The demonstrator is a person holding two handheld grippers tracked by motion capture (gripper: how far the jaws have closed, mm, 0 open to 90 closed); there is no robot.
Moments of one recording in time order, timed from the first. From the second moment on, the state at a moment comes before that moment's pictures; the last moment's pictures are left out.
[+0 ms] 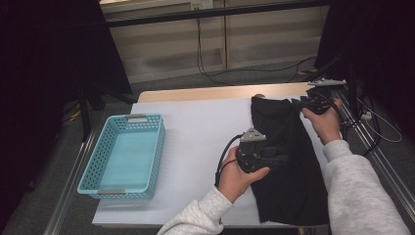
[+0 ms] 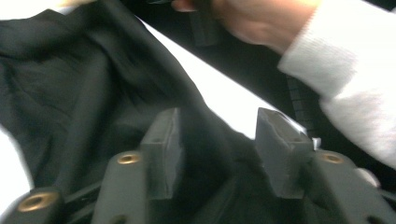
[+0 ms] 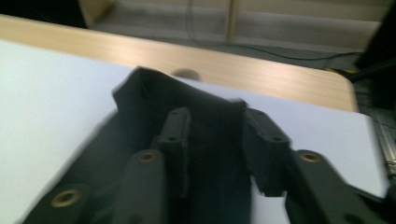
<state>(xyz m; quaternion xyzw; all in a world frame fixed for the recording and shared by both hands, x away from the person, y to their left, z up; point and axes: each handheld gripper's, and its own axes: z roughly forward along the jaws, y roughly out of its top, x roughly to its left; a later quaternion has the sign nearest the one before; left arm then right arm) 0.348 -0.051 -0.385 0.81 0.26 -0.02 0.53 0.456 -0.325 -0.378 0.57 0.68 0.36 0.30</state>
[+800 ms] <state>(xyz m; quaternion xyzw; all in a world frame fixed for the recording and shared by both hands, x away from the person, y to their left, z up) 0.369 0.082 -0.437 0.84 0.33 0.04 0.42 0.313 -0.313 -0.434 0.55 0.72 0.34 0.25</state>
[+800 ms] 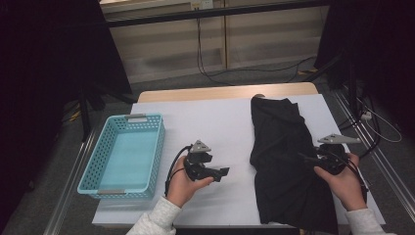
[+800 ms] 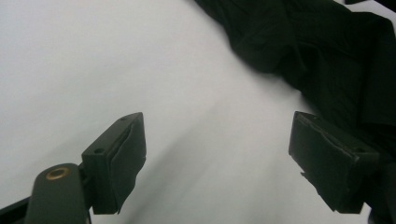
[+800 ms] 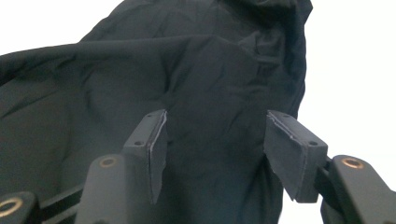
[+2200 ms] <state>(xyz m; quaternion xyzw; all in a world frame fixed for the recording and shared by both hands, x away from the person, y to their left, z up) 0.388 0.110 -0.446 0.84 0.37 0.06 0.40 0.256 -0.288 -0.449 0.49 0.75 0.38 0.21</state>
